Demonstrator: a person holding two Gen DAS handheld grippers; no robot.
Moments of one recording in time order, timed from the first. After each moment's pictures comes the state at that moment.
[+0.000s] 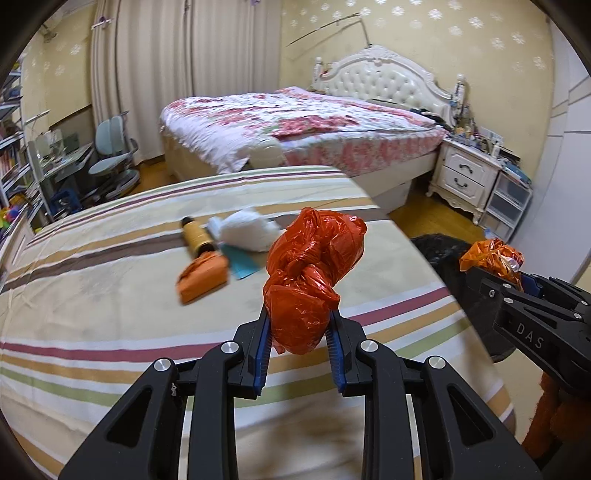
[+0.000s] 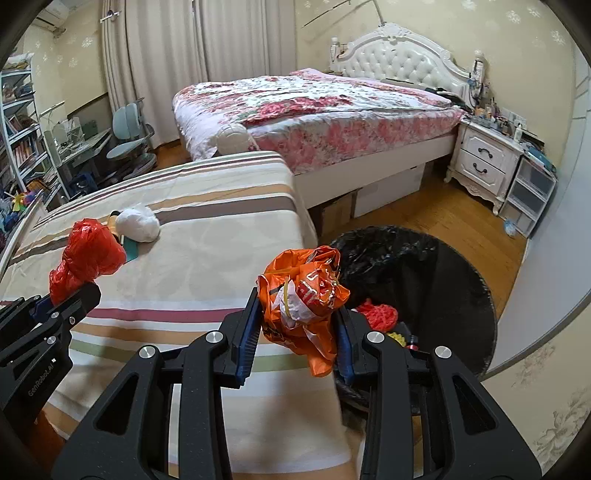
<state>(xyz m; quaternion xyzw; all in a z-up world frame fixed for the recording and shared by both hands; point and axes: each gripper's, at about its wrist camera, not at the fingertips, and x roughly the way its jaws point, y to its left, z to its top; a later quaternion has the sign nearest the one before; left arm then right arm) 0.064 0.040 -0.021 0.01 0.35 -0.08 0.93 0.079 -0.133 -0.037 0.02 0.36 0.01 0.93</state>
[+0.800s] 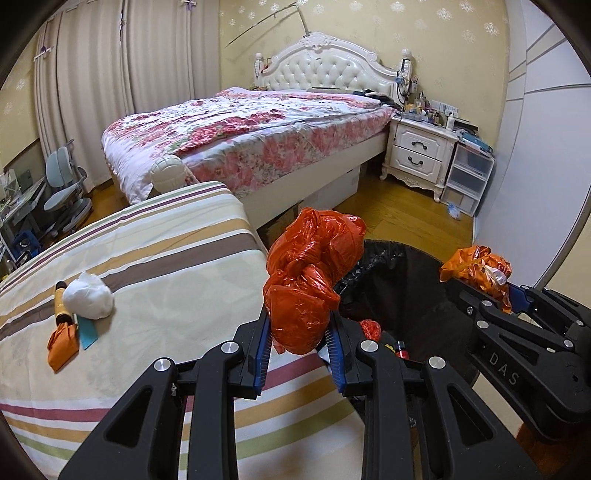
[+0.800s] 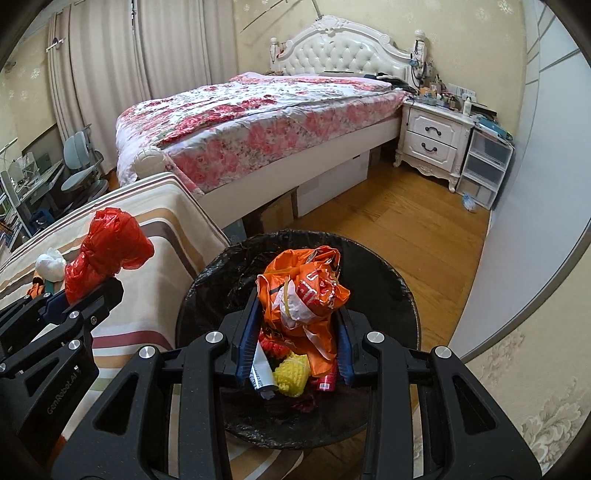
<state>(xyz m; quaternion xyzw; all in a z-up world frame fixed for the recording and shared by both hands) 0.115 -0.093 -0.031 0.06 0.36 -0.16 0.92 0.112 -0.244 -0.057 0.06 0.37 -0.07 0.93</state>
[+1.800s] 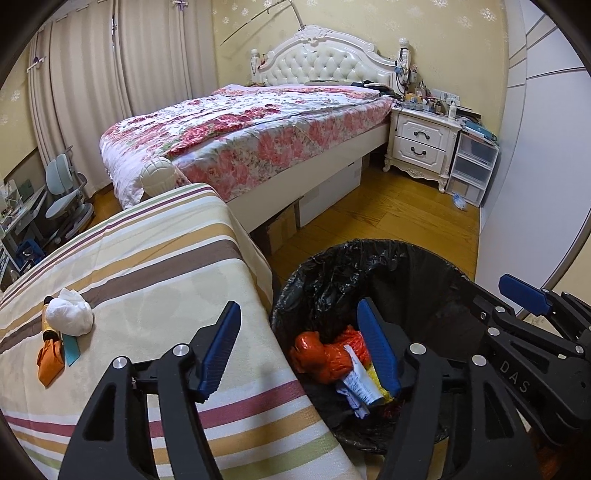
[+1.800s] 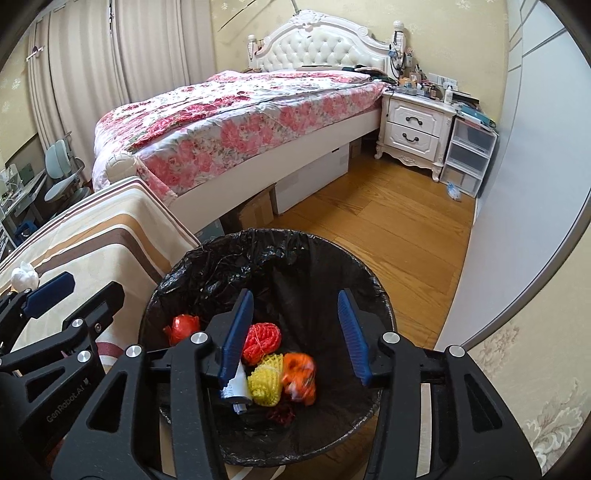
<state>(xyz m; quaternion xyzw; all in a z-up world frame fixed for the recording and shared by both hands) 0.129 -0.117 -0.041 0.08 0.36 -0.15 0.92 0.115 -0.268 -0.068 0.07 0.37 -0.10 0.92</state>
